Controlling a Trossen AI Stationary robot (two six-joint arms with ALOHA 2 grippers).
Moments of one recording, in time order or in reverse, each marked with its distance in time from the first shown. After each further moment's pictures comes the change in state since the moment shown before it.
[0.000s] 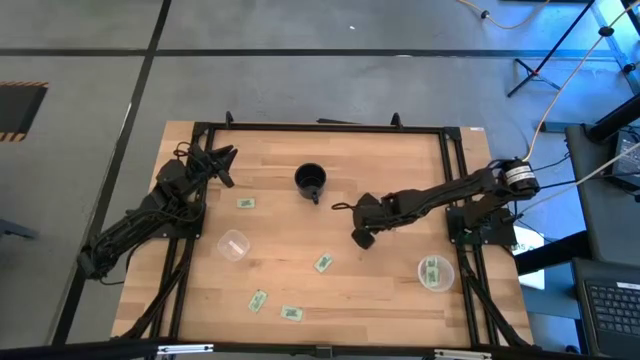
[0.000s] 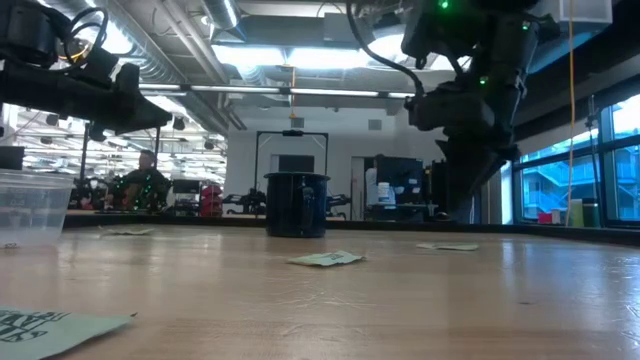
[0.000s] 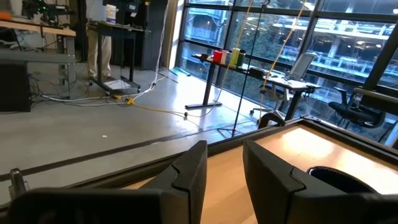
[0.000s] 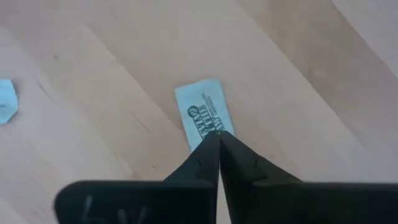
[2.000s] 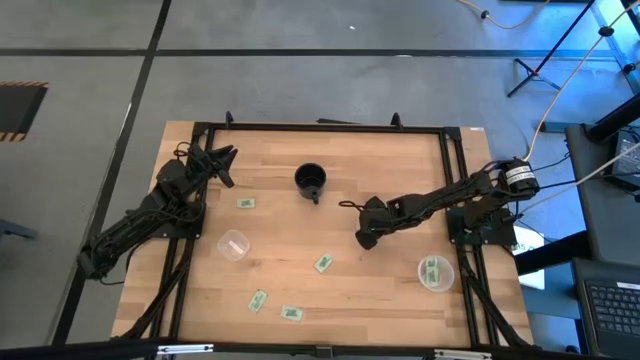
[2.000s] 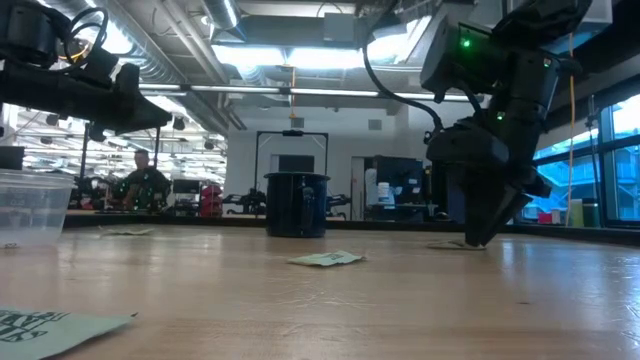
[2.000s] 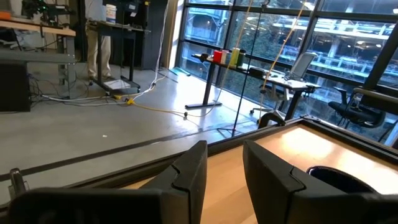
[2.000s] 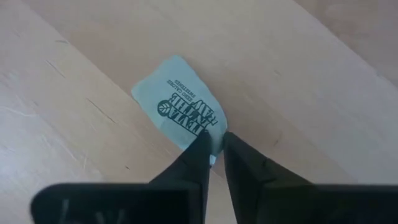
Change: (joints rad) left arm 0.000 0.000 0.000 0.000 0.000 0.000; right arm -0.001 0.007 -0.176 0.183 -0.067 0.158
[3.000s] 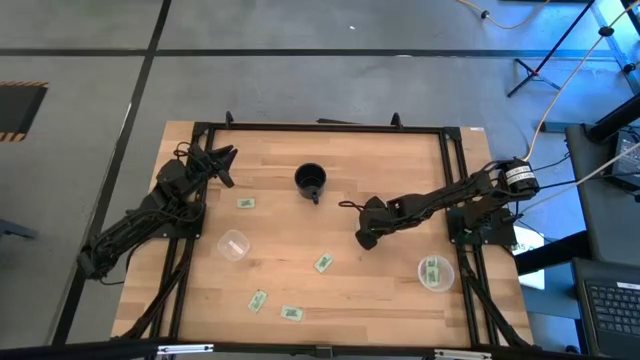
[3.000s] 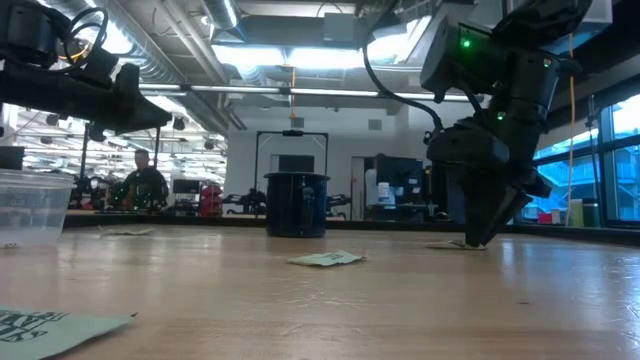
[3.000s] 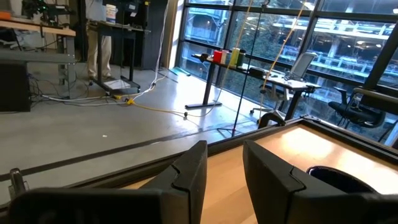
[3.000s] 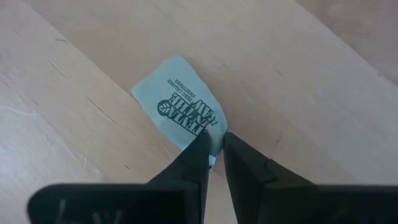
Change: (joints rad) left arm 0.000 0.000 0.000 0.000 0.000 0.000; right arm 0.000 0.002 -0.001 0.001 -0.003 -0.005
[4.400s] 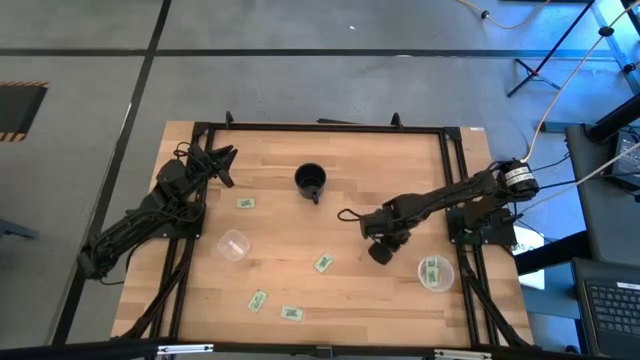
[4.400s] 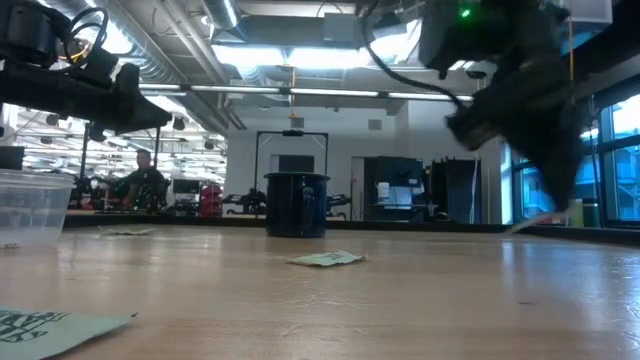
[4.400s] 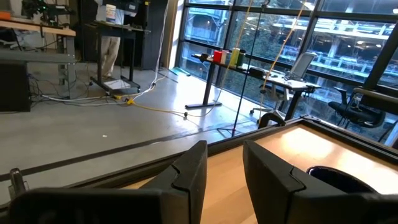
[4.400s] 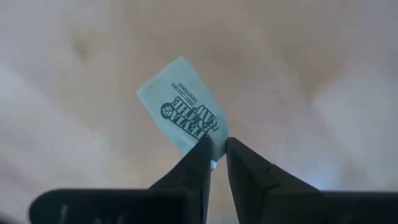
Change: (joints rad) left arm 0.000 0.000 0.000 0.000 0.000 0.000; right arm 0.051 0.001 0.222 -0.502 -0.328 -0.051
